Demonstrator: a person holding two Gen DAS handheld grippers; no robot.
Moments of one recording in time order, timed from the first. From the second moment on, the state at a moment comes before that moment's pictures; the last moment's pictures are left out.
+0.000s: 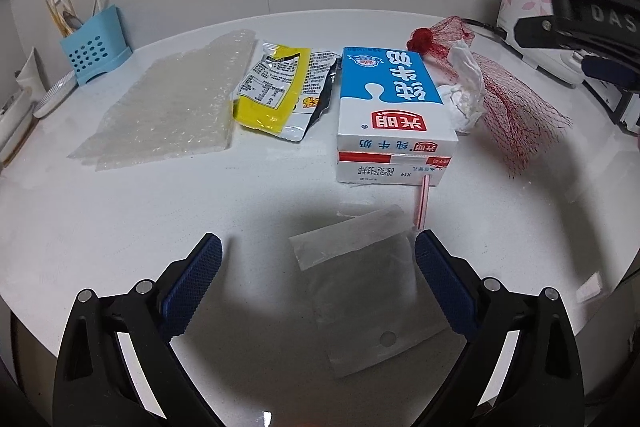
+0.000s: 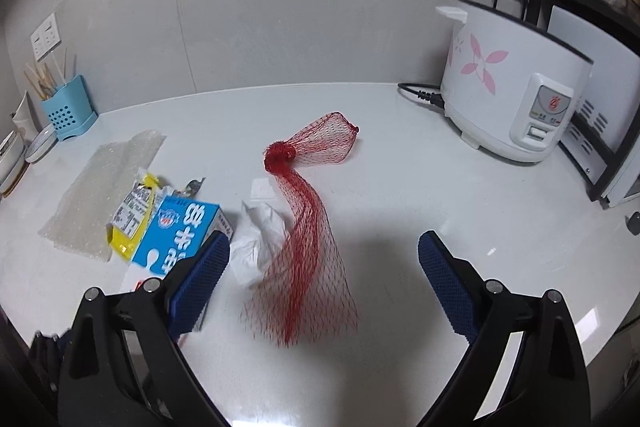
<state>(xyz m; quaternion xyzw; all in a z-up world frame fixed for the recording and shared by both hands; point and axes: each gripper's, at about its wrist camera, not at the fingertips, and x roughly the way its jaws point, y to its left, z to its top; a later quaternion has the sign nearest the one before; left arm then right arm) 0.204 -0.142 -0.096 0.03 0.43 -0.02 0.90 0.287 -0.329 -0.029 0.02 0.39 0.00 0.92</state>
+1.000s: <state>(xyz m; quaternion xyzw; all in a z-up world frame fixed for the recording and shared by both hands) 0.202 -0.135 -0.096 -0.01 0.44 0.02 0.90 0.461 -0.316 -0.104 0.06 0.55 0.00 0.83</state>
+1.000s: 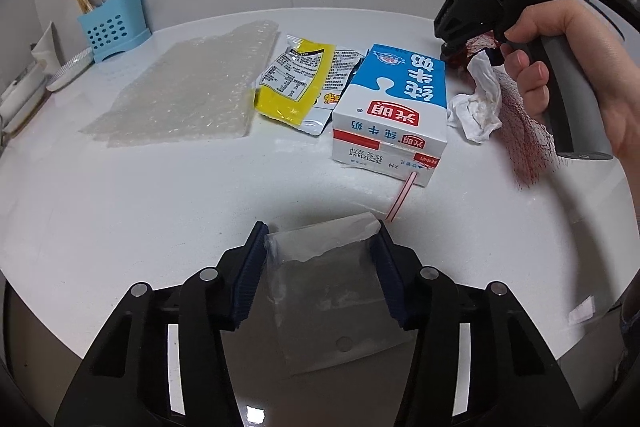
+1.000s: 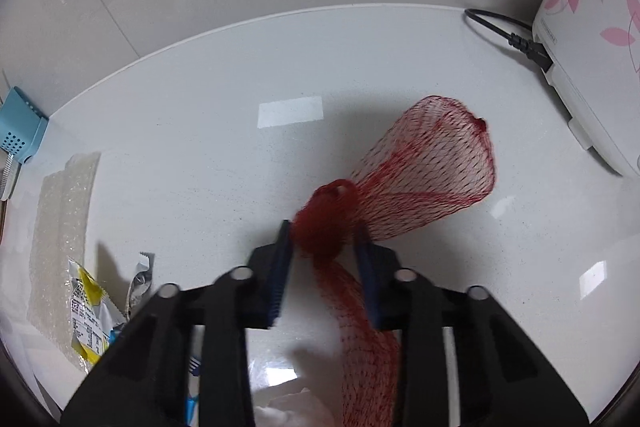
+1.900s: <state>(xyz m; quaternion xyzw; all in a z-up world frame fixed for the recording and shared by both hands) 0.196 -0.105 -0.062 -0.01 0.41 0.01 0.91 0.378 -0.374 -0.025 0.05 0.48 -0.04 0.87</state>
